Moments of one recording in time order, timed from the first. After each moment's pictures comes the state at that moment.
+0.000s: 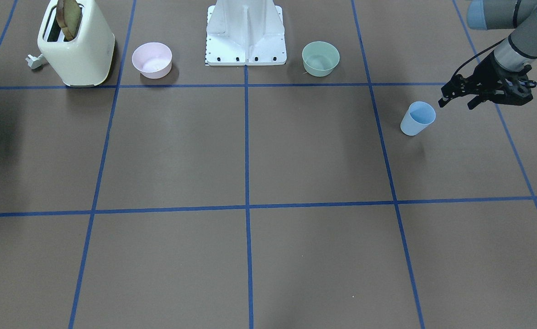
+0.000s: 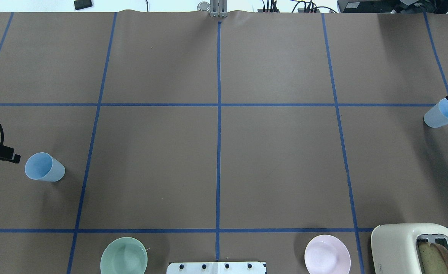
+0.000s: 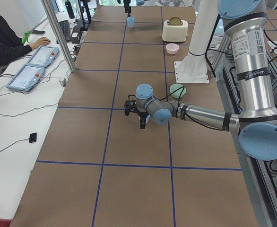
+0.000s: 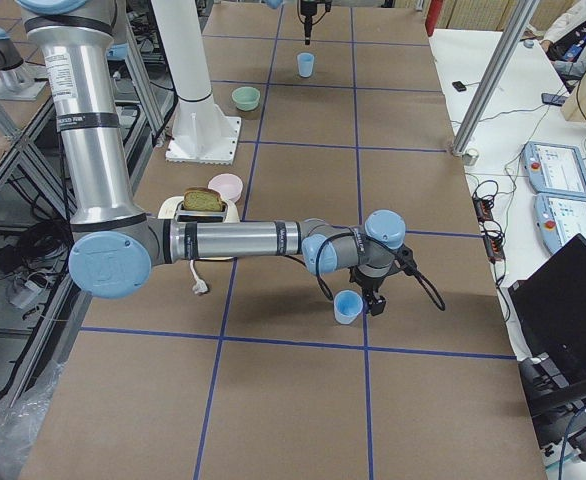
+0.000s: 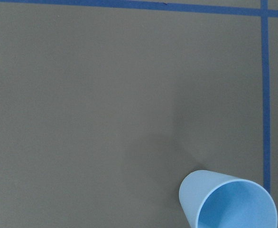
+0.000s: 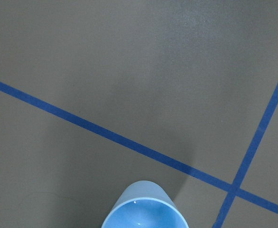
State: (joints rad) left arm -0.95 -1.34 -1.91 -2.16 -2.26 -0.90; right arm 1.35 -1.43 1.45 -1.37 2.33 -0.09
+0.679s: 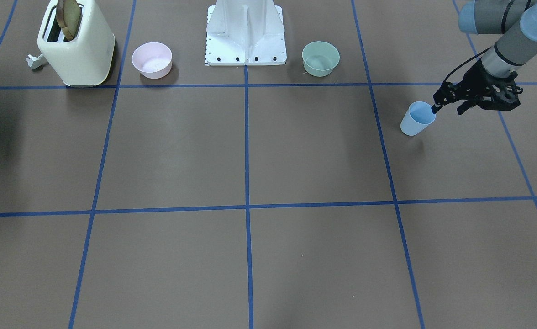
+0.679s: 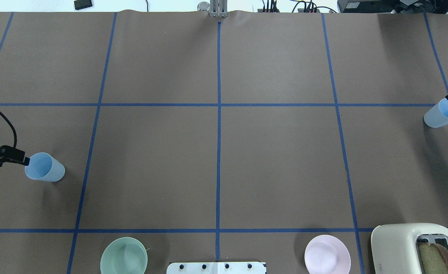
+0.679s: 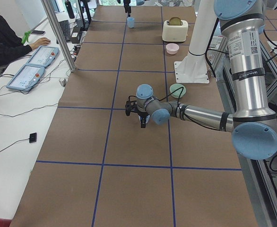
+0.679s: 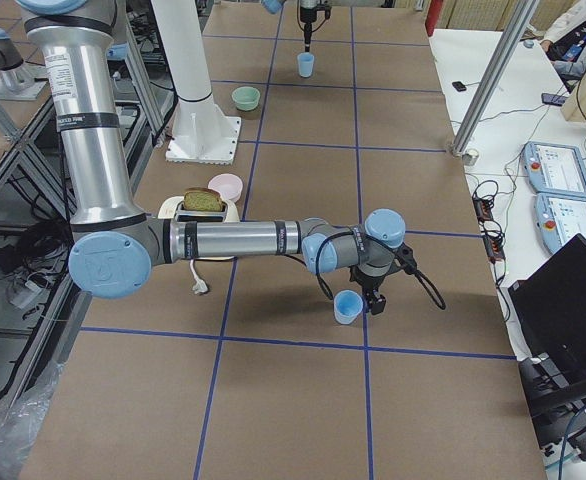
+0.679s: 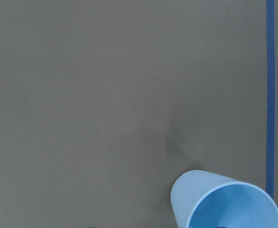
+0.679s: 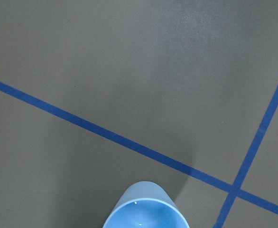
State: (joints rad) left arm -0.90 -1.36 -1.89 -2.17 -2.22 -0.93; right arm 1.35 -1.43 1.46 -1.37 2.33 -0.09
